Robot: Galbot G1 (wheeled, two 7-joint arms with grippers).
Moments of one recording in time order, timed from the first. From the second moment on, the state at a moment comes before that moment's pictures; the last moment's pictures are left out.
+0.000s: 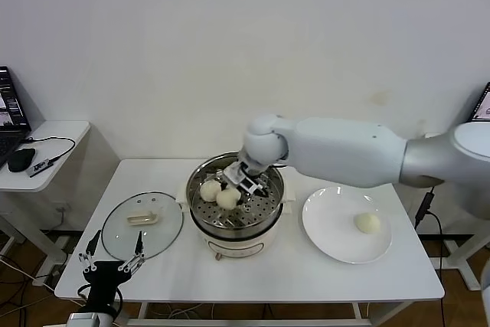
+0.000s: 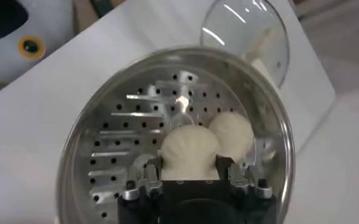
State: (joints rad) left arm 1.77 -1.33 -0.67 -2.21 -0.06 0.03 -0.15; right arm 0.53 1.23 -1.32 1.40 0.11 -0.05 -0.93
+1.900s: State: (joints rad) left arm 1.75 -1.30 -0.62 -2.21 -0.03 0.03 -0.15; right arm 0.57 0.70 -1.20 1.62 0.14 -0.33 -1.00
